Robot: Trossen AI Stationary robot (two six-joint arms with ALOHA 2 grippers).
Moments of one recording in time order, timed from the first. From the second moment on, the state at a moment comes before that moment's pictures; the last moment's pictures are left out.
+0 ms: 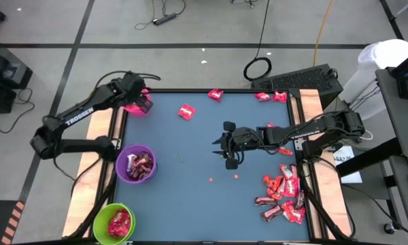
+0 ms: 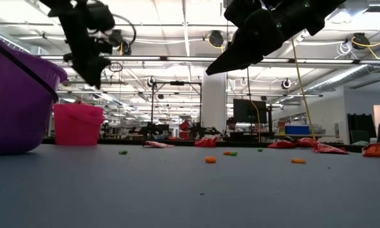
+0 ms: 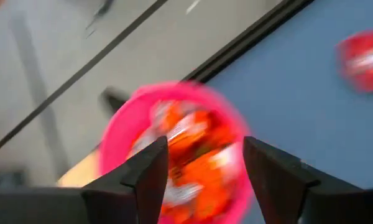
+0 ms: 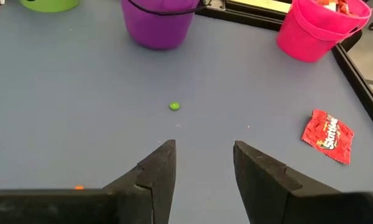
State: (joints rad) left arm 0.79 1.09 0.94 -0.81 -0.36 0.03; right arm 0.04 1.47 0.85 0.09 0.08 -0.12
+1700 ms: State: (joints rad) left arm 0.09 1.20 0.55 0.30 -0.06 0.01; right arm -0.18 1.50 0.86 -1.34 0.10 0.45
